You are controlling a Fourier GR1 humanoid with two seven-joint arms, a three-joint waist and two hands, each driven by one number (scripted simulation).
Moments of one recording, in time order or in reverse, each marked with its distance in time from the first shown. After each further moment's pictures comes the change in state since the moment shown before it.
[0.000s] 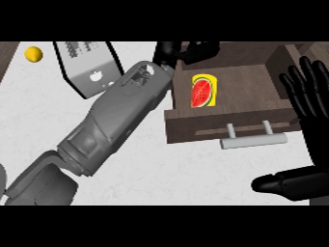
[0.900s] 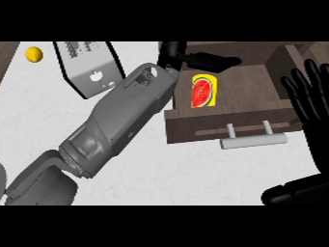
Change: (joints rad) left arm 0.001 0.000 -0.080 -0.037 0.151 0.020 -0.078; right arm 0.017 0.004 -0.014 -0.026 -0.100 0.033 0.017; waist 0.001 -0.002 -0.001
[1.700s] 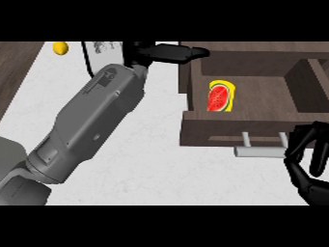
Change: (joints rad) left arm 0.181 0.127 0.135 -0.268 0.075 -0.052 0.012; right arm 0.082 -0.143 -0.015 -0.063 0.045 0.150 0.004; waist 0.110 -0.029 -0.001
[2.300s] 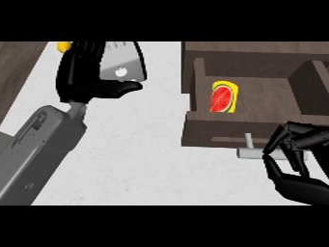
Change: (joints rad) left arm 0.451 0.252 0.019 -0.524 0.018 0.002 0.113; right arm 0.014 -0.020 0.076 0.058 0.247 0.001 -0.018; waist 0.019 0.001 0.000
